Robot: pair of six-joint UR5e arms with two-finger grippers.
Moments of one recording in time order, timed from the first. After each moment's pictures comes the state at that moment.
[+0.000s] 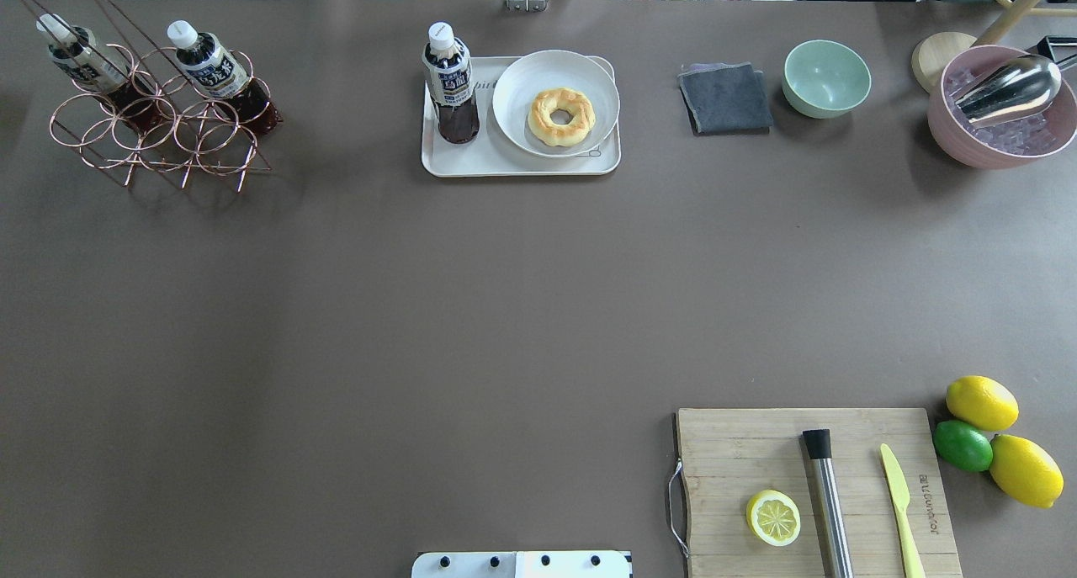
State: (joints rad) left arm -1.52 -1.44 -1.77 -1.38 -2.23 -0.09; right arm 1.58 -1.68 1.73 -1.71 2.25 -0.22
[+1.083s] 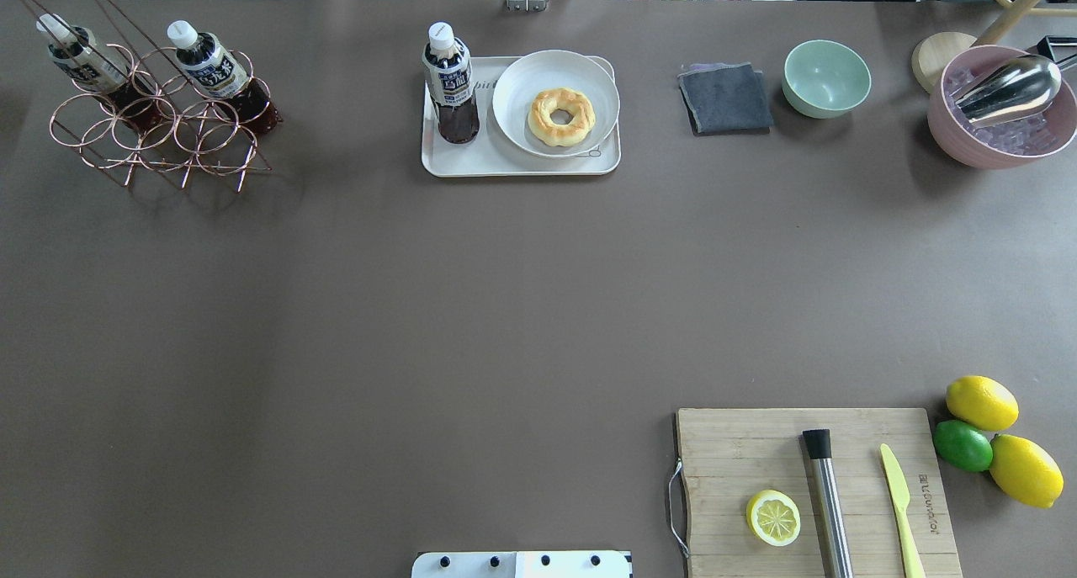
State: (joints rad) left arm -1.52 -1.44 -1.78 -1.38 -2.24 -0.09; right arm 1.56 -1.68 1.73 -1.69 2.25 -0.22
